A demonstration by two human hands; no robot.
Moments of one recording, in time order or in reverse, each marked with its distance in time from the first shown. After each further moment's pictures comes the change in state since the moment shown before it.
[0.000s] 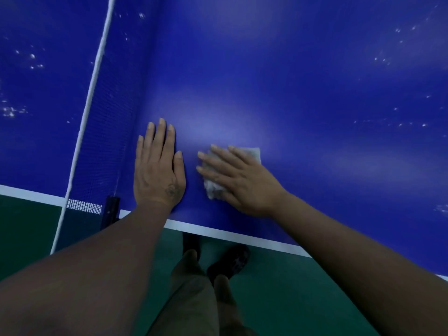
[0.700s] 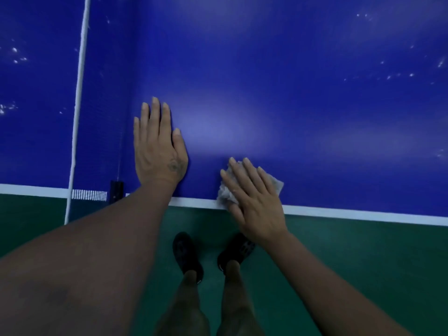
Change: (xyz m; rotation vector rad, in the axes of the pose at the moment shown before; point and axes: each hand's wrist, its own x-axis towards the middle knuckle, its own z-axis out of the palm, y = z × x) left_hand 0.000 -0.001 -0.001 0.001 -0.019 -0.001; right_hand -0.071 -0.123 0.037 0.073 0.202 0.565
